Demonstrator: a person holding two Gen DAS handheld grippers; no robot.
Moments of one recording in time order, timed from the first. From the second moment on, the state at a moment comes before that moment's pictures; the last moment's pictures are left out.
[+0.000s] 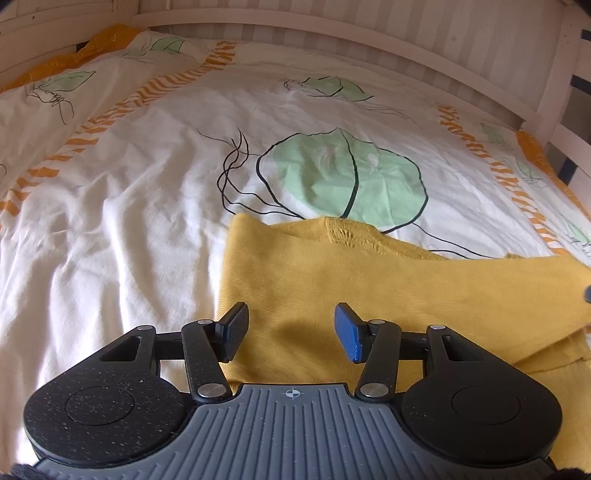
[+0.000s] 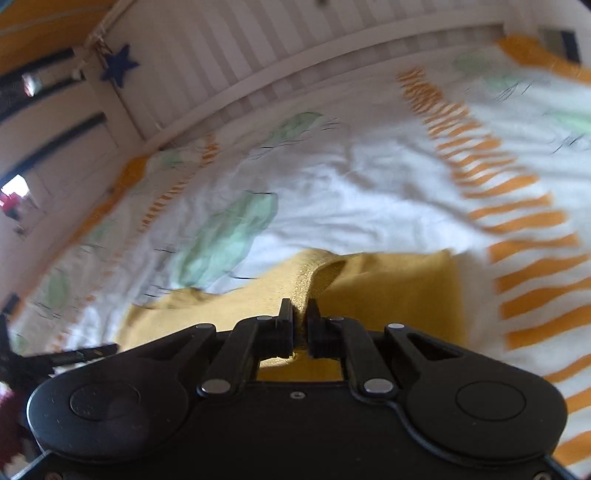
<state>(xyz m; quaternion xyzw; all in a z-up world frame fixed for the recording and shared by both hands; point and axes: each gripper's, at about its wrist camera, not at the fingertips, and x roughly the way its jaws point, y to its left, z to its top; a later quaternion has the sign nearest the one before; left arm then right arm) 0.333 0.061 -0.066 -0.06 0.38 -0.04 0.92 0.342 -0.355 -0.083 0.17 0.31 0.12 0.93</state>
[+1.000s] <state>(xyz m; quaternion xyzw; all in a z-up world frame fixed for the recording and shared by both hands) 0.333 0.050 -0.100 -0.01 0.36 -0.03 0.93 0.351 -0.367 -0.121 0.09 0.37 -0.02 0.92</state>
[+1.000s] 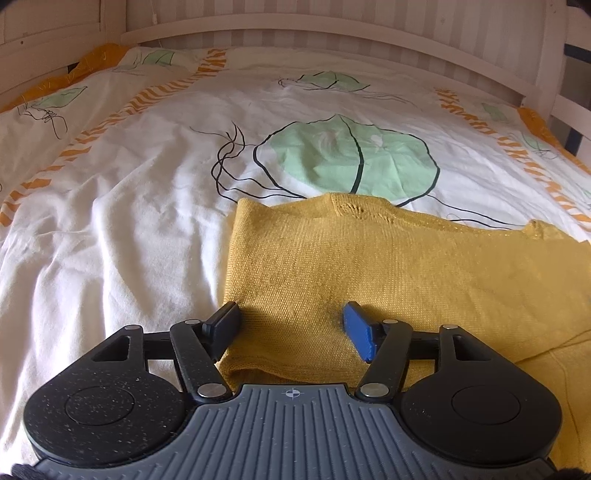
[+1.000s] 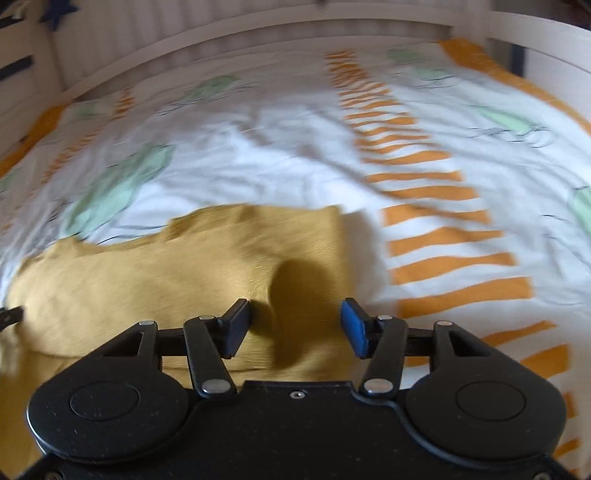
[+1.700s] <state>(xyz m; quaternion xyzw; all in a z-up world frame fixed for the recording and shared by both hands) 0.326 0.047 -0.105 -0.01 0.33 -0.04 0.94 0.369 -0.364 -0.140 0.06 0.35 -0.05 0.93</state>
